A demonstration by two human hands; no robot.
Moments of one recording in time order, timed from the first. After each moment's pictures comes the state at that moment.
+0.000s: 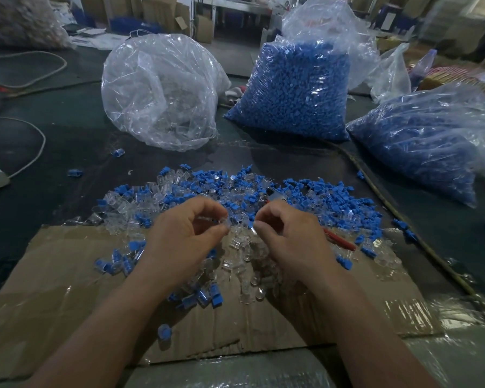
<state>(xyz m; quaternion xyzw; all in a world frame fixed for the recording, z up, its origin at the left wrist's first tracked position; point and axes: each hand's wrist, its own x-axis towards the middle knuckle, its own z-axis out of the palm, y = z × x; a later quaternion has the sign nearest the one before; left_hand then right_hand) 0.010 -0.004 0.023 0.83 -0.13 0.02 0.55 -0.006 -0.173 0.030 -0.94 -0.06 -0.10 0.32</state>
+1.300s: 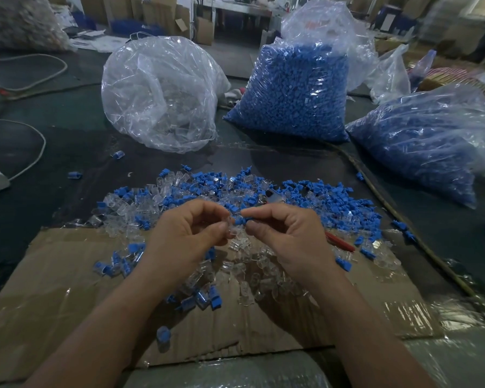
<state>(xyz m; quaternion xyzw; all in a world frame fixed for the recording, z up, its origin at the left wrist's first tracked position) 0.009 -0.005 0.025 0.75 -0.13 -0.04 0.65 -0.013 -0.168 0.037 -0.81 -0.11 -0.10 0.56</state>
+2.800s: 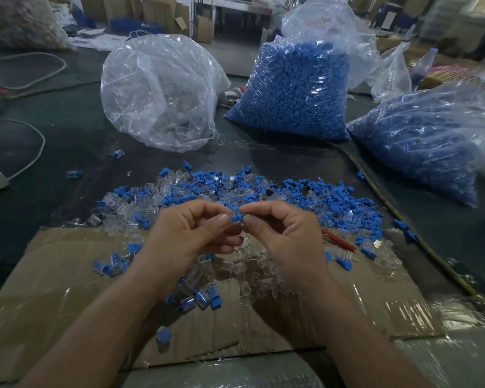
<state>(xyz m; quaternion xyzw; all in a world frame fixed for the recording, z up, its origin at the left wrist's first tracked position) 0.011 -0.003 0.027 0.65 -0.12 -0.12 0.74 -0.016 -0.156 0.034 -0.79 -0.11 -0.16 0.59</state>
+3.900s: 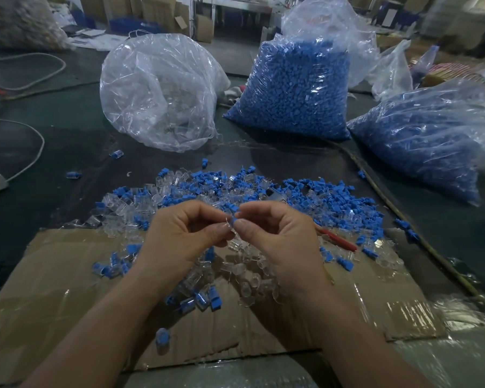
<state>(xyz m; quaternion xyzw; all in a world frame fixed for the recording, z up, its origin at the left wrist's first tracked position) 0.007 -0.005 0.030 0.71 -0.14 -0.03 0.69 -0.019 -0.152 0.034 -0.74 -0.05 -0.10 0.66</state>
